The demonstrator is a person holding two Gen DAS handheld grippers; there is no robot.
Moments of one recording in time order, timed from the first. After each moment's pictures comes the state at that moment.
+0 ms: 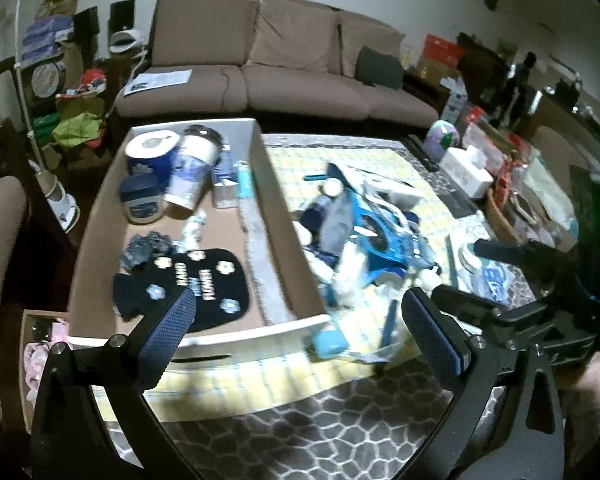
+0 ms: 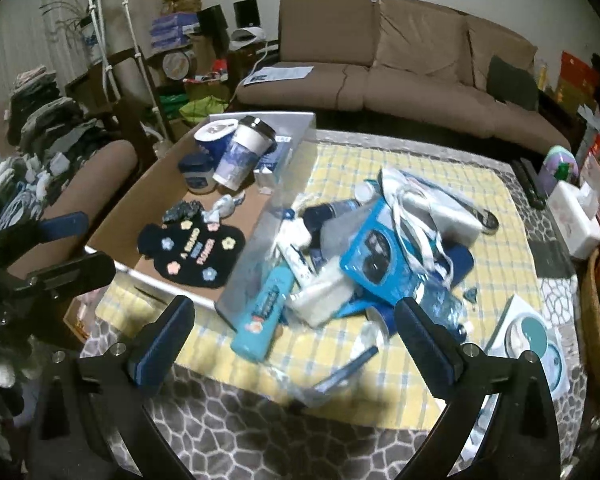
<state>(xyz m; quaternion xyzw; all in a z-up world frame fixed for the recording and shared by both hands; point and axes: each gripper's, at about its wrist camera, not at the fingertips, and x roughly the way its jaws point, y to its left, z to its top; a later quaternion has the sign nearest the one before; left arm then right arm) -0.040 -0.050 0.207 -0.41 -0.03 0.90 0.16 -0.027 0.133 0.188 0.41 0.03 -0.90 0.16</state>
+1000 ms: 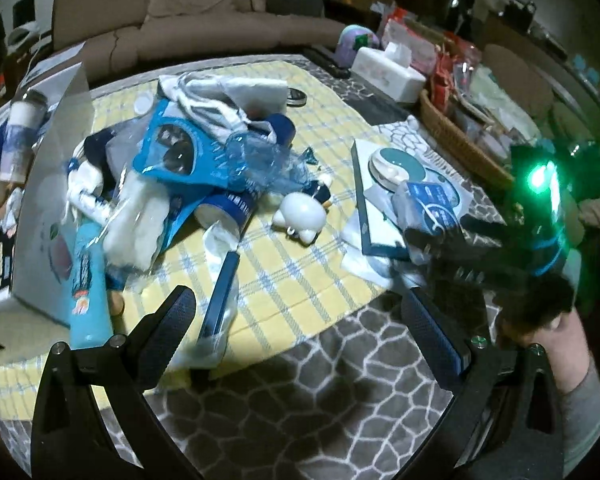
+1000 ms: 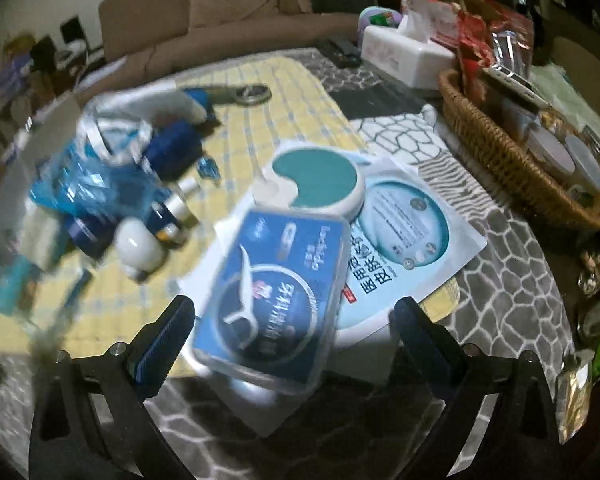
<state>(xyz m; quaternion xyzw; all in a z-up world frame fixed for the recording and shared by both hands) -0.031 0.159 0.109 -0.47 0.03 0.84 0.27 -0.004 0.371 0.056 0.46 -0.06 -0.88 -0.08</state>
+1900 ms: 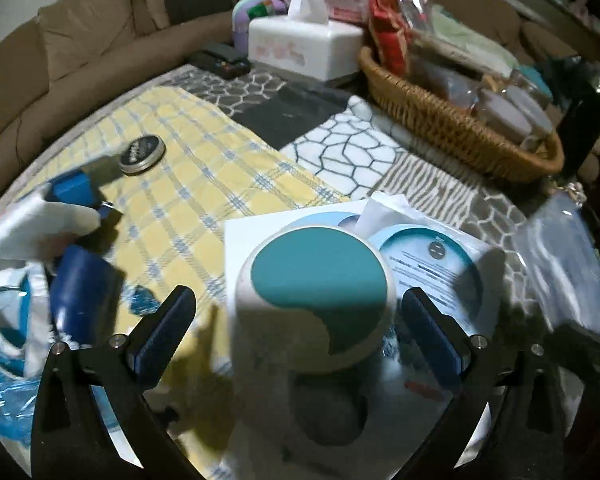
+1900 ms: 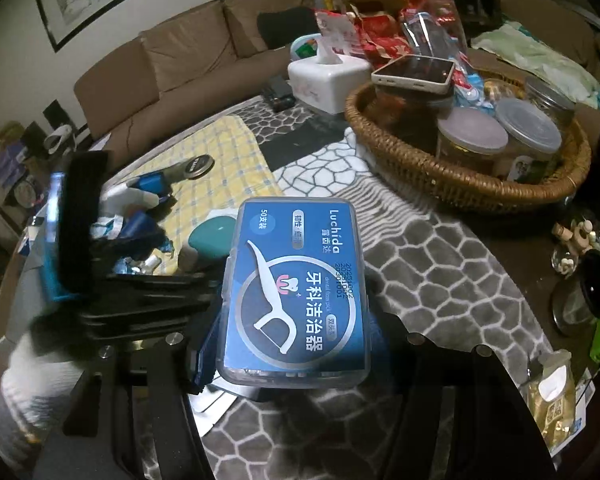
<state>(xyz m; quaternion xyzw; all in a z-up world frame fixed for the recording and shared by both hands) -0.125 0.383 0.045 -0.44 0.16 0.82 0.33 0.041 0.475 0.097 0.39 -0.18 -0.90 -0.10</state>
